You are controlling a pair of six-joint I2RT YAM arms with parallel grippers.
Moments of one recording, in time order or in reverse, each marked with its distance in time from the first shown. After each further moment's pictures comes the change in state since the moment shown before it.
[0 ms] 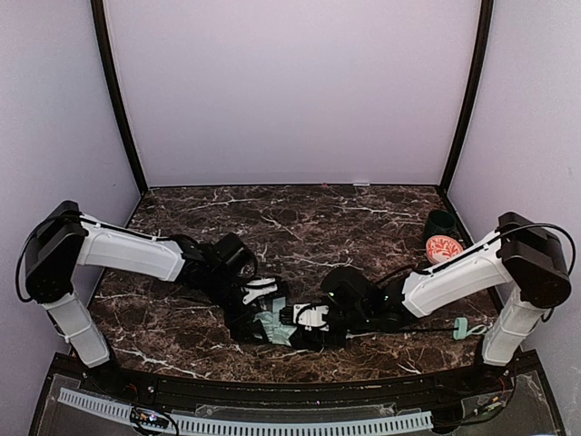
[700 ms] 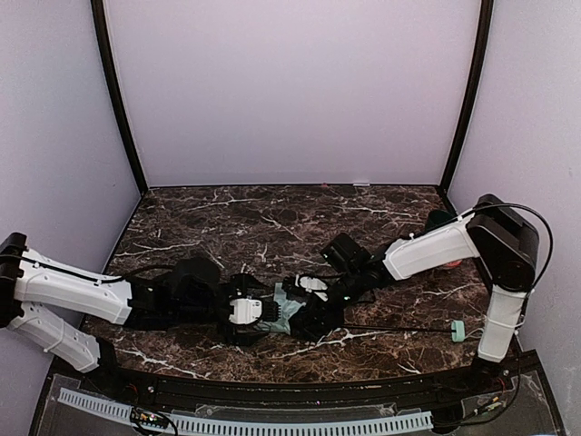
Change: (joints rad) left arm -0.221 -0.444 -0.399 0.572 -0.421 0.371; right arm -0.230 0.168 0.232 -0.273 -0.488 0.151
